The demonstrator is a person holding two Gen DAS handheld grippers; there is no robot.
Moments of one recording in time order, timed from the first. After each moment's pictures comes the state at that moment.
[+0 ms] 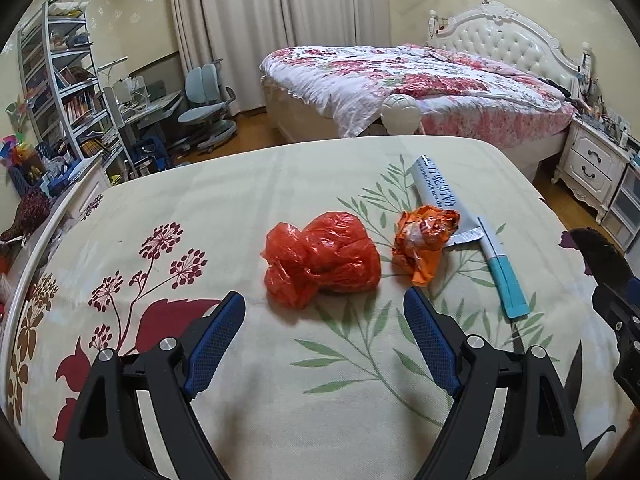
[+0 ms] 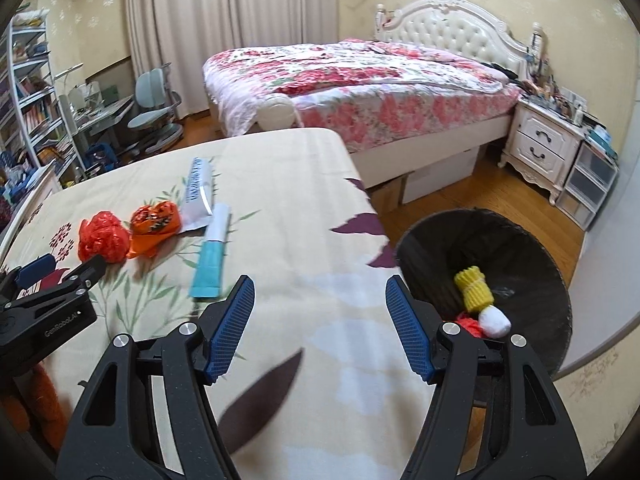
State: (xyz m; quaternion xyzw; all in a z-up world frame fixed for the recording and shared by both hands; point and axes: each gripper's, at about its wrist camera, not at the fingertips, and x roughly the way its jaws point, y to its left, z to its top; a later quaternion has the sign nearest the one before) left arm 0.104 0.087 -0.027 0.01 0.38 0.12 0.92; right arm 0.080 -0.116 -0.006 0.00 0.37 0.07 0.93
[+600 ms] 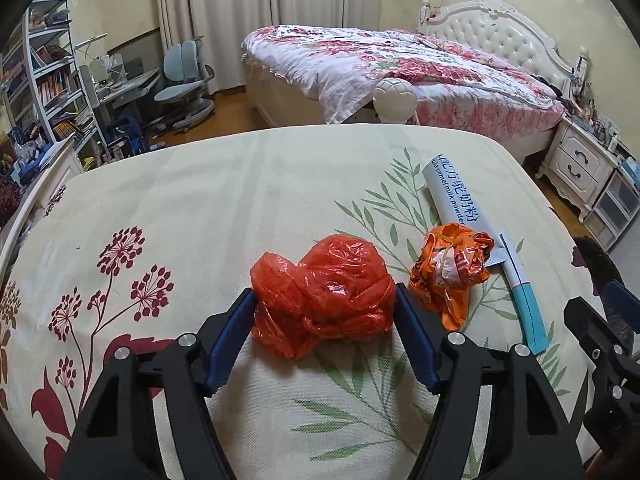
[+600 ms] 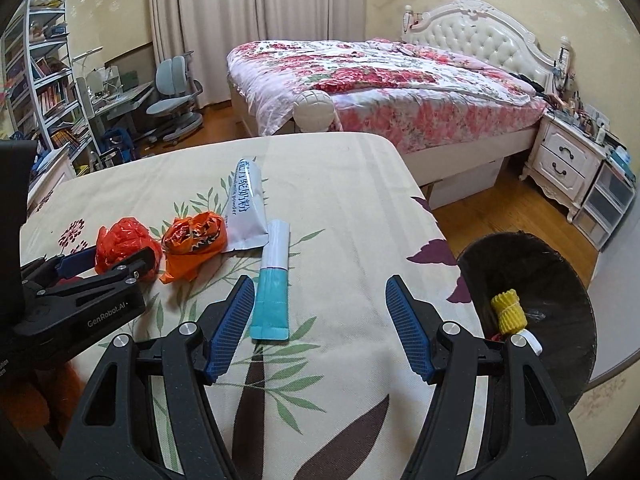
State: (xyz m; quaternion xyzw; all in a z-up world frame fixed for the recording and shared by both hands) left arm 0.139 0.115 -0.039 -0.03 0.41 0.08 0.91; right arm 0.101 -0.064 -0.005 -0.02 0.37 0.10 0.92
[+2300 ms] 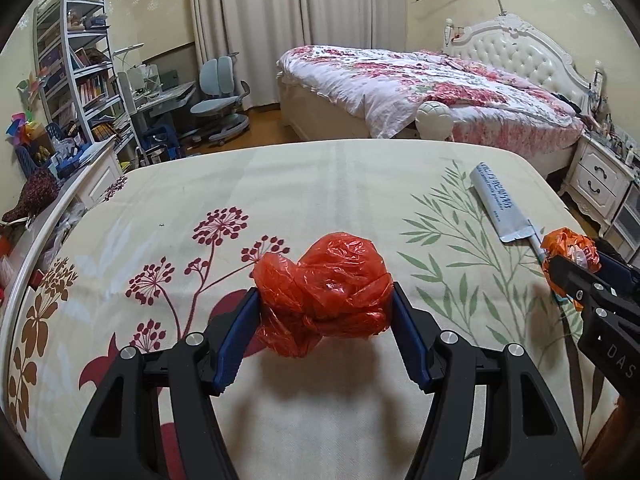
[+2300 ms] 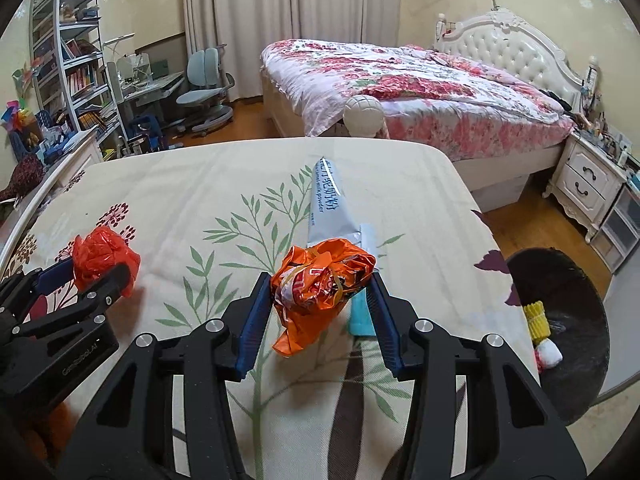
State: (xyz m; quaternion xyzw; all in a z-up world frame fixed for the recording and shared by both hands) left arm 0.074 0.157 -0.021 -0.02 0.37 0.13 0.92; right arm 0.077 -0.015 0.007 -0.04 0.37 0.15 0.92
